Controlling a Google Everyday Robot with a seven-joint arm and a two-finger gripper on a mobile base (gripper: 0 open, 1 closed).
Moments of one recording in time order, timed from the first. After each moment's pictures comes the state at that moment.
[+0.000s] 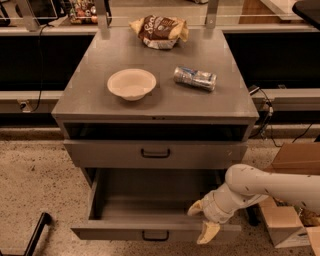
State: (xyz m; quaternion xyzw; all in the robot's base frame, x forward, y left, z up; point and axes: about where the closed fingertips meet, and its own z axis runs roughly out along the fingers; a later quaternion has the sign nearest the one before) arm 0.419 -0.130 0.457 -0.74 0.62 0.20 0.16
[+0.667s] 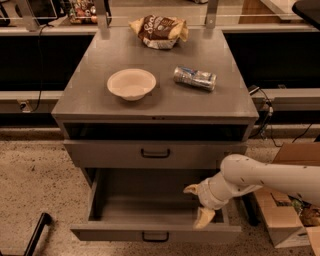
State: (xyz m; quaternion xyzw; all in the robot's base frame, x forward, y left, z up) arm 0.459 -0.117 0.481 -0.75 0.61 0.16 0.19
